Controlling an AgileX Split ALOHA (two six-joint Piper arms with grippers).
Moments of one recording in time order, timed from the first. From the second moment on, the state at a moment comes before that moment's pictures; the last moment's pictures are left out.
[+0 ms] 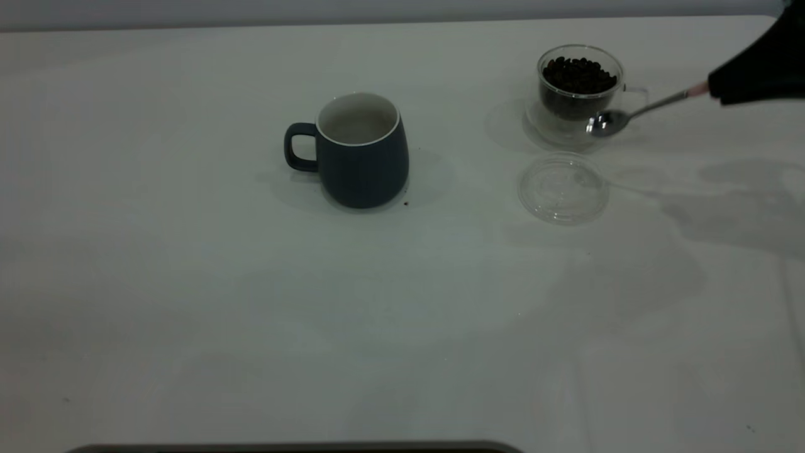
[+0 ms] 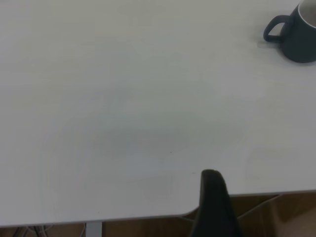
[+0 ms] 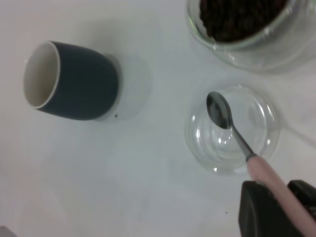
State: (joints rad) left arm -0.07 -0.02 -0.49 -0.01 1.13 -0.02; right arm -0.28 2.12 -0.98 1.32 0.79 -1.42
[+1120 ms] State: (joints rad) left arm -0.07 -0.02 -0.49 -0.01 1.13 -0.02; right arm -0.24 2.48 -0.99 1.68 0.90 -1.60
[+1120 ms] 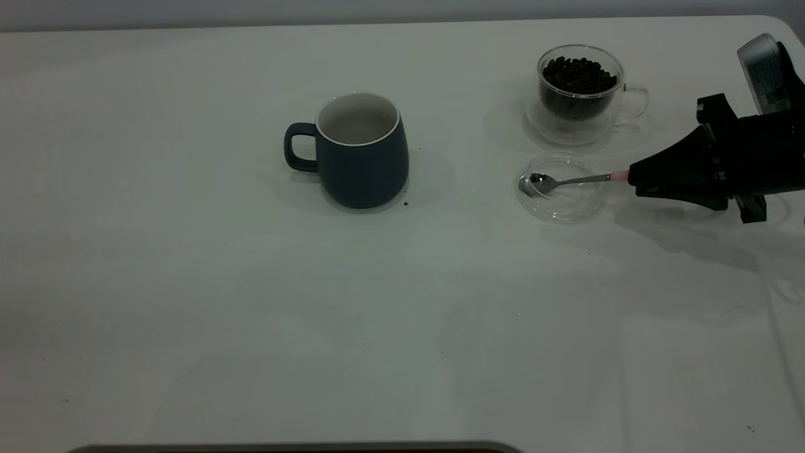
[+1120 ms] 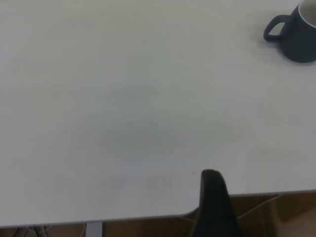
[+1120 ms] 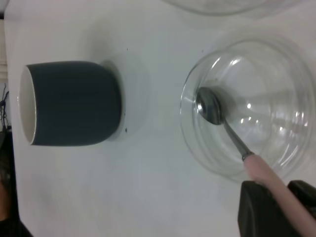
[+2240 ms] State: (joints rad) left arm -0.07 -0.02 -0.49 -0.01 1.13 -0.02; right arm -0.13 2.16 -0.96 1.76 0.40 -1.77
